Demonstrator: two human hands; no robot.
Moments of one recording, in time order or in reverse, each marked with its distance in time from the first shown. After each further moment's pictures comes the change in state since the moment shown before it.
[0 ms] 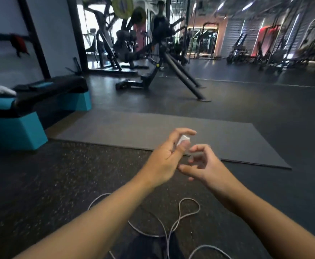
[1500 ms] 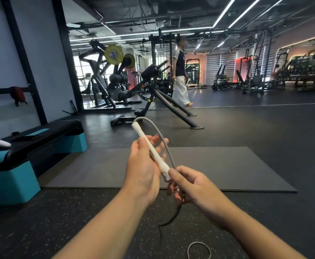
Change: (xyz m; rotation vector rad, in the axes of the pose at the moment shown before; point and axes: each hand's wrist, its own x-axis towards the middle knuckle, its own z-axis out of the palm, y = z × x) left_hand 0.061 0.074 -0.032 -0.856 0.512 -0.344; right_hand 0.032 -0.044 0.003 0.131 -0.134 -0.193
